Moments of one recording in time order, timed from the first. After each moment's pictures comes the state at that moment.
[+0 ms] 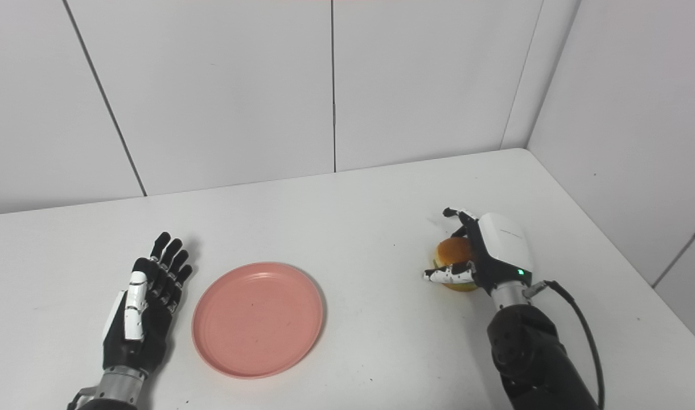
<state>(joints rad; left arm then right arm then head) -0.26 0.02 0.03 0.19 -0.28 -0.09 -0.22 -0.28 -0.38 0.00 0.02 -0.71 0.26 -0.09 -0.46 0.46</state>
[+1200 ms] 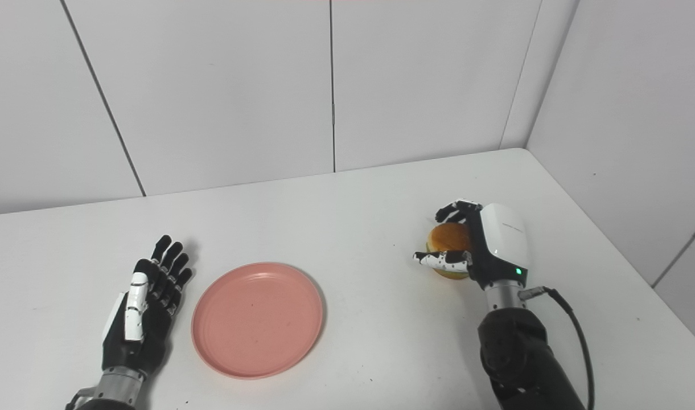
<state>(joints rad) -0.26 0.03 0.03 0.18 -0.26 -0.06 -0.21 -0.28 -0.35 0.00 0.03 -0.66 0.14 -0.28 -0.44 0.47</state>
